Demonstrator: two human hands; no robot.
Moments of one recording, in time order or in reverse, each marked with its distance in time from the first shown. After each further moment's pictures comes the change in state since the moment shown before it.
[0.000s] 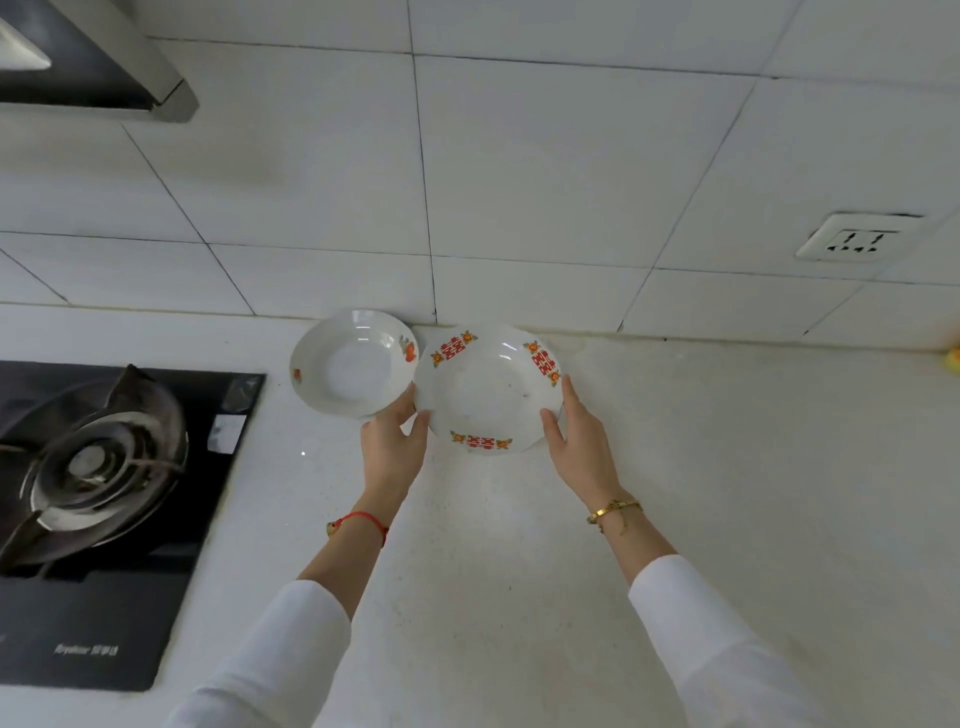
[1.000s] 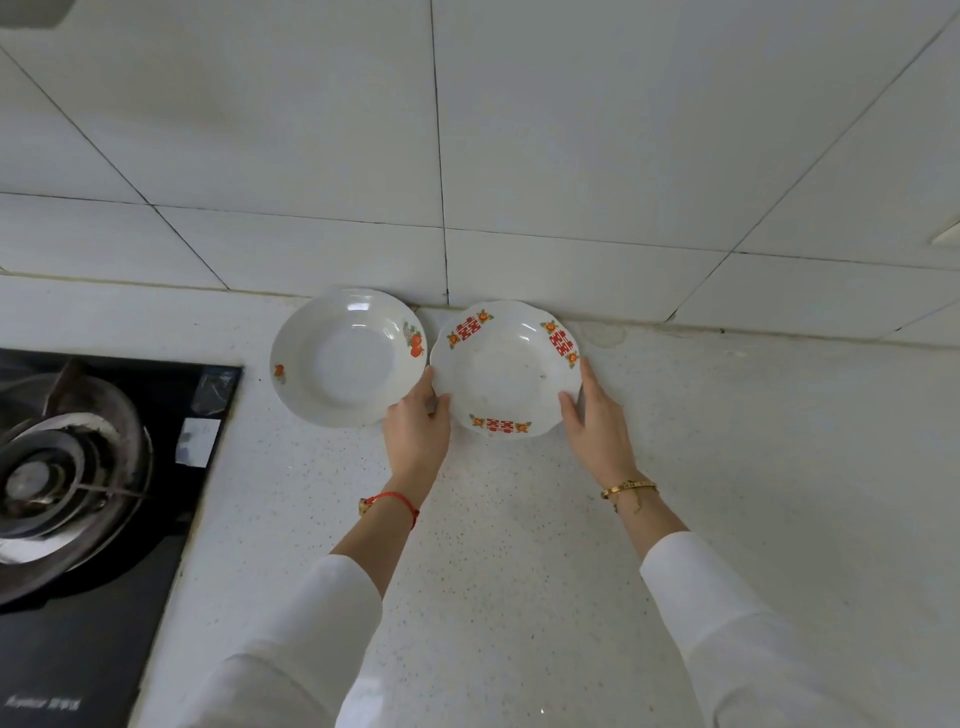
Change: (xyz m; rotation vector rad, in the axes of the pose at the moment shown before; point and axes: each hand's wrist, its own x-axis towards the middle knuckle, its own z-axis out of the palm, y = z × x) left_hand 0.077 -0.043 0.057 0.105 -0.025 -0.056; right_hand 0.081 0.046 0.055 -0.008 -0.074 0.058
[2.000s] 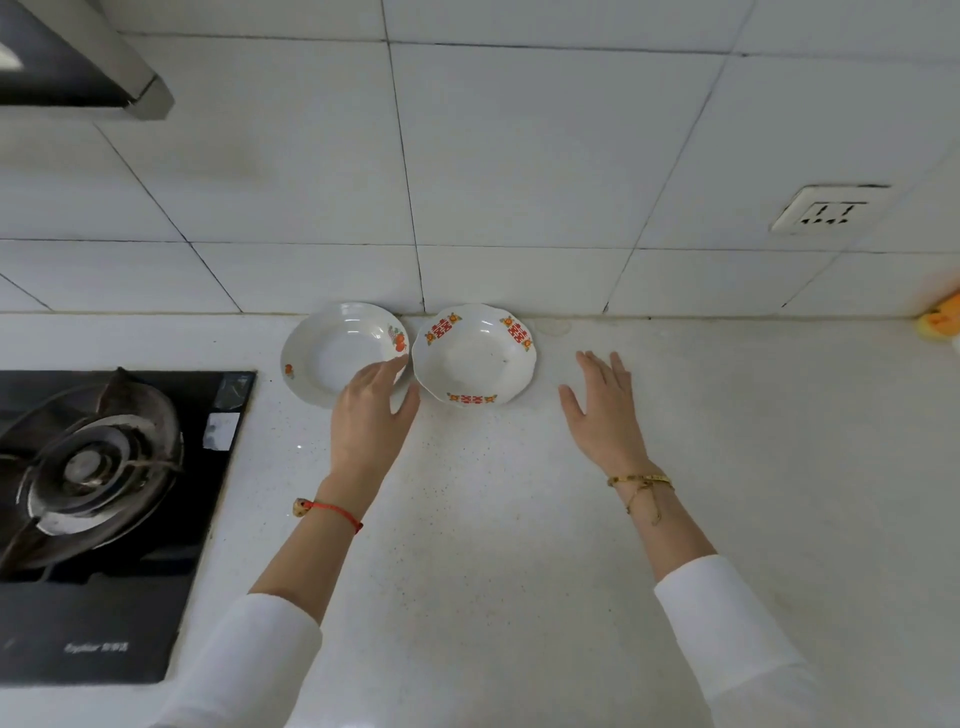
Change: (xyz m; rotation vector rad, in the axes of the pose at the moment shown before) left_hand -0.086 0.048 -0.097 0.328 0.086 0.448; right_hand -0.106 -0.054 -0.097 -0.195 0.114 -0.020
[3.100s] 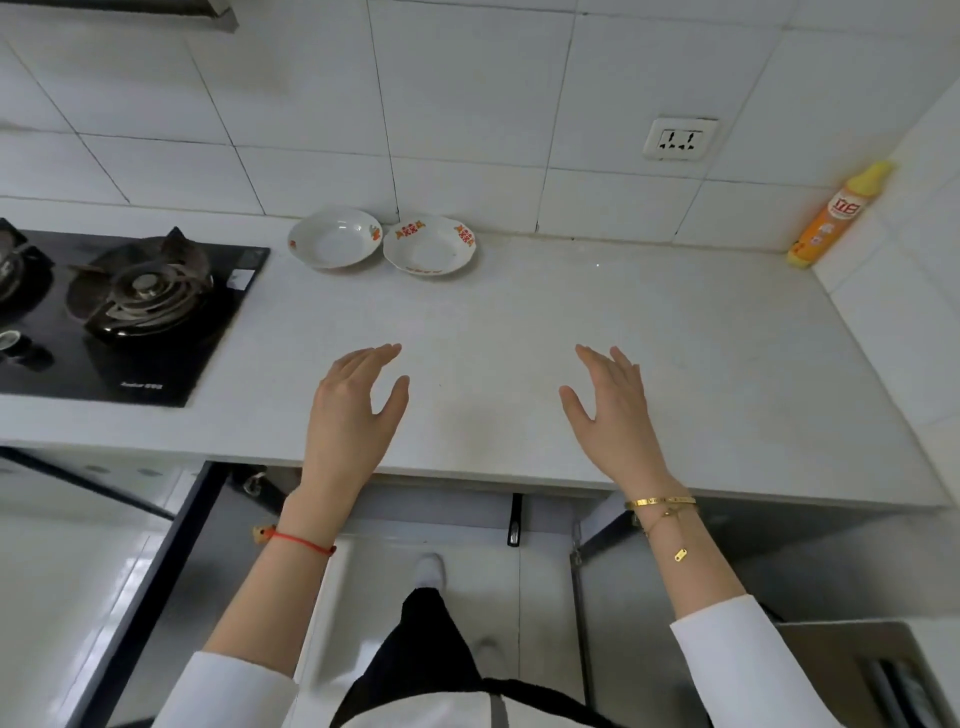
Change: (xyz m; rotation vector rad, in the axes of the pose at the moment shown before) left_hand -0.349 0.153 -0.065 -0.066 0.125 0.071; right_hand -0.335 0.097 -0.136 0.056 0.053 -0.215
